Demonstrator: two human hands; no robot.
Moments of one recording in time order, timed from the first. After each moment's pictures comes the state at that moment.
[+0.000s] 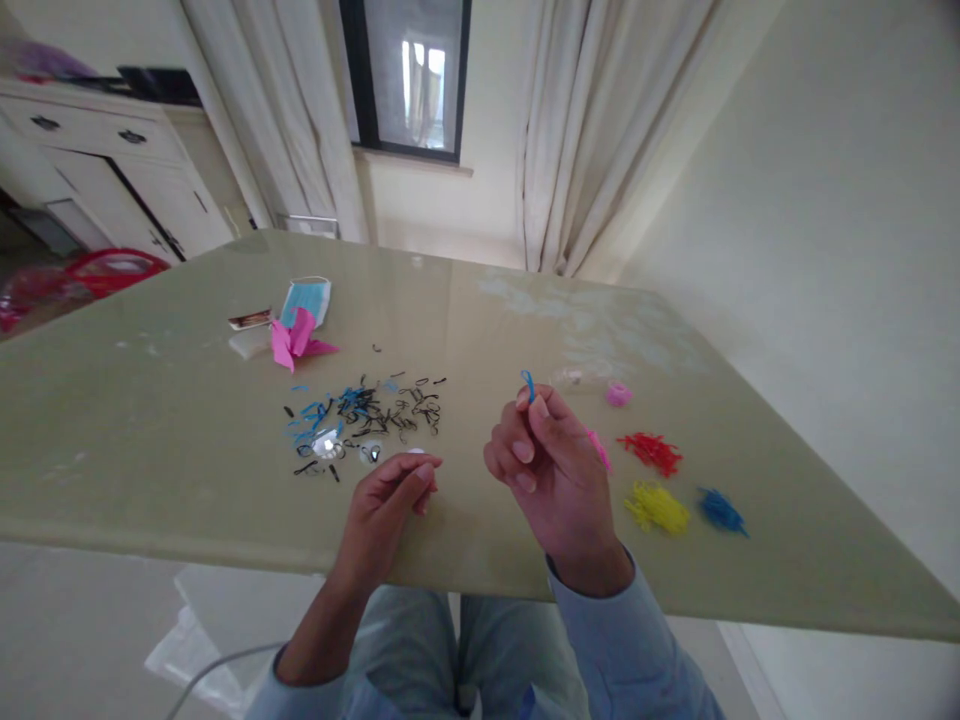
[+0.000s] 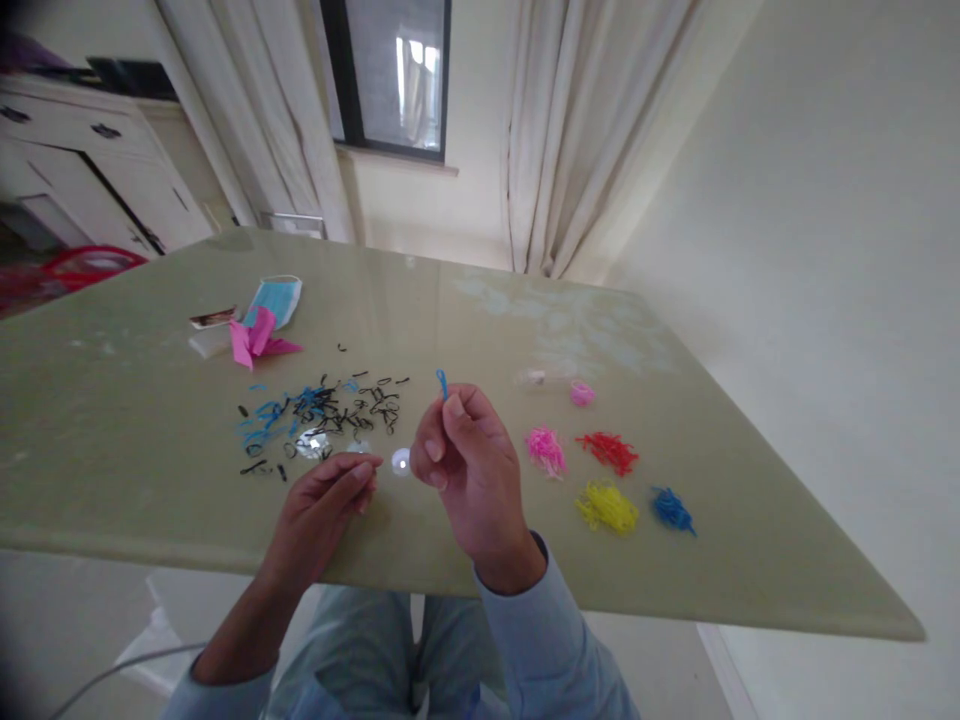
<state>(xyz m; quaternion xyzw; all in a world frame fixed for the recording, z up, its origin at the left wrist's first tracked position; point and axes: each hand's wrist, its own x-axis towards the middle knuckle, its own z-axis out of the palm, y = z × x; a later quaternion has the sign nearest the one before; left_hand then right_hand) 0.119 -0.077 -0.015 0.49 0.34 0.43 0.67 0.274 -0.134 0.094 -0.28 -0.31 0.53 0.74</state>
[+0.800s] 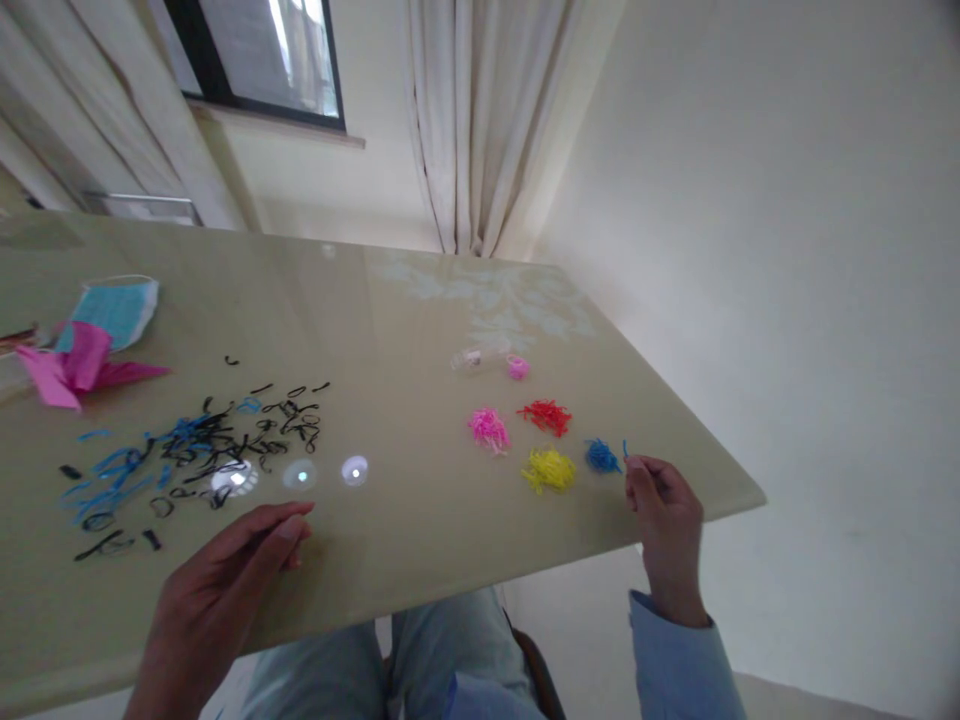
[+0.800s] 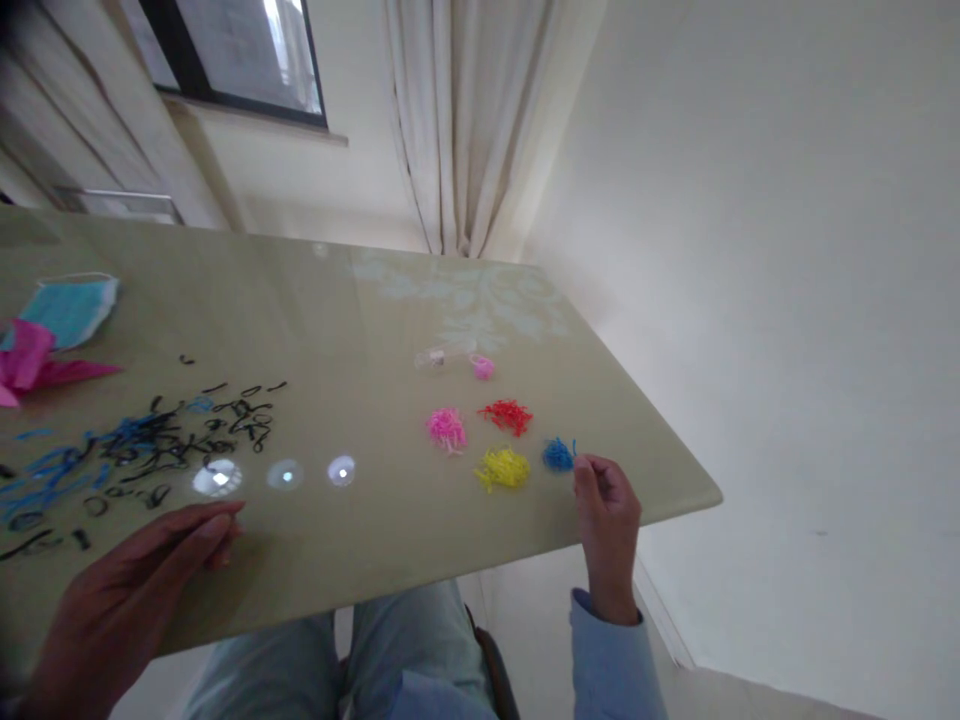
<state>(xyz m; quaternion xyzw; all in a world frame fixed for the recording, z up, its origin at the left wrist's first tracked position) 0.109 -0.095 -0.004 0.64 0.53 0.33 0.44 0.454 -0.318 0.005 -0.80 -0.16 -0.04 0.58</state>
